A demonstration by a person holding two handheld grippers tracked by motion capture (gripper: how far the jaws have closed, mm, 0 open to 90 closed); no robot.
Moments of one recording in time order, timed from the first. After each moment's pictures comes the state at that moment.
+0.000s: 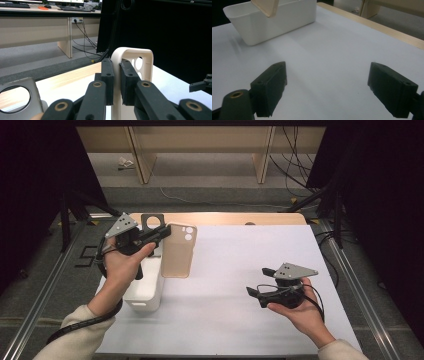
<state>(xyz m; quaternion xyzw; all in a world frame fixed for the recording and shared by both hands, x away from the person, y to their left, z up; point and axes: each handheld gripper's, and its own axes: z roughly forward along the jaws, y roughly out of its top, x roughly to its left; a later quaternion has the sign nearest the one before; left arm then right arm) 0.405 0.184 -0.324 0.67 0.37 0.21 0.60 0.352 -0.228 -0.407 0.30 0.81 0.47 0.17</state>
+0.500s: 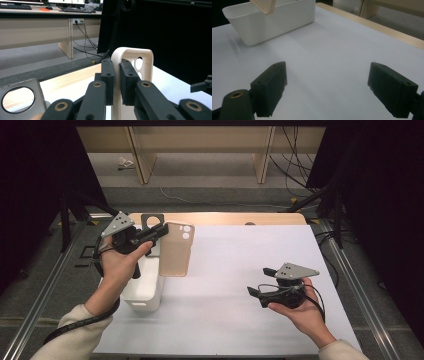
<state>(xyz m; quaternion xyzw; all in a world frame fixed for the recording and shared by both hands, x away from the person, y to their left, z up) 0.406 0.190 -0.321 0.67 0.37 0.22 0.60 0.352 -0.230 -0.407 0.31 0.80 0.48 0.18</state>
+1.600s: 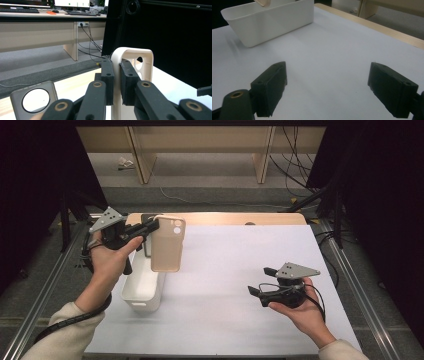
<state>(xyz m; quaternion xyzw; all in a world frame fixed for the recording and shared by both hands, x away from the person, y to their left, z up) 0.409 0.210 -0.312 0.66 0.38 0.23 0.60 0.353 -0.232 -0.408 0.31 0.80 0.48 0.18</state>
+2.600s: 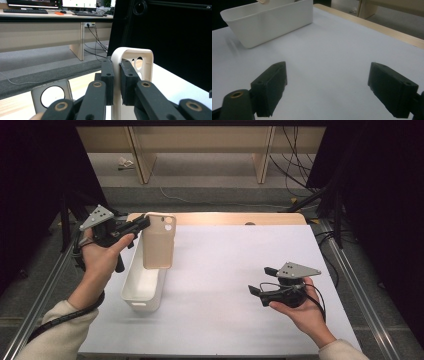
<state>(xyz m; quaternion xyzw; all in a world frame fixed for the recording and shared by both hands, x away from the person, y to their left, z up) 0.414 0.230 -0.312 0.66 0.39 0.25 0.60 0.354 -0.233 -0.408 0.32 0.80 0.48 0.18</state>
